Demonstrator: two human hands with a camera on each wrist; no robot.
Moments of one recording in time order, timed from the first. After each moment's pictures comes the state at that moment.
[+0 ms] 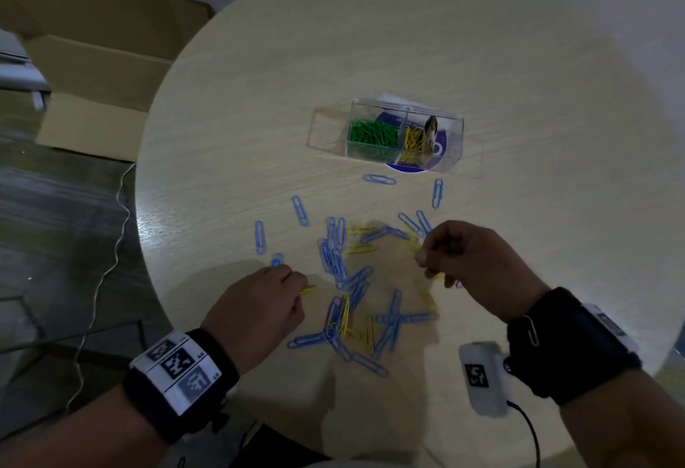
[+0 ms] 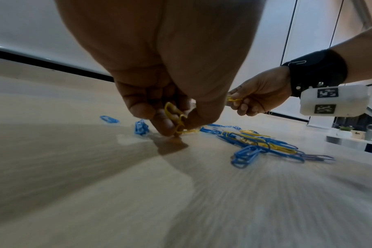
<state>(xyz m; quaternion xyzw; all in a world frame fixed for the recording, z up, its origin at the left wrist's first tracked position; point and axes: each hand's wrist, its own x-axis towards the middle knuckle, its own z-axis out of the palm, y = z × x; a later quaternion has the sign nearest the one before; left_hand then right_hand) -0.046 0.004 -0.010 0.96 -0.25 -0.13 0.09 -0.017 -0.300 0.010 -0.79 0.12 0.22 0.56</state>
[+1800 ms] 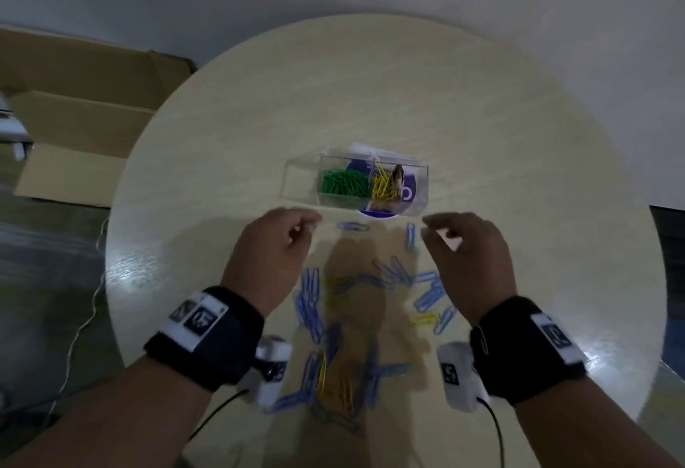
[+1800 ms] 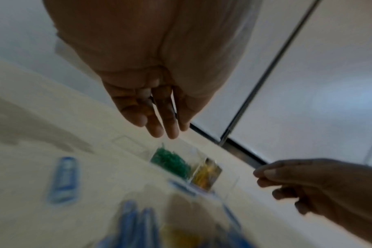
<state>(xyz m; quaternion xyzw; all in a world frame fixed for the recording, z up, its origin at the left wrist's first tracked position) 0.069 -0.064 0.021 0.92 -0.09 -0.05 0.39 0.024 -0.319 0.025 -0.94 0.10 -0.07 0.30</state>
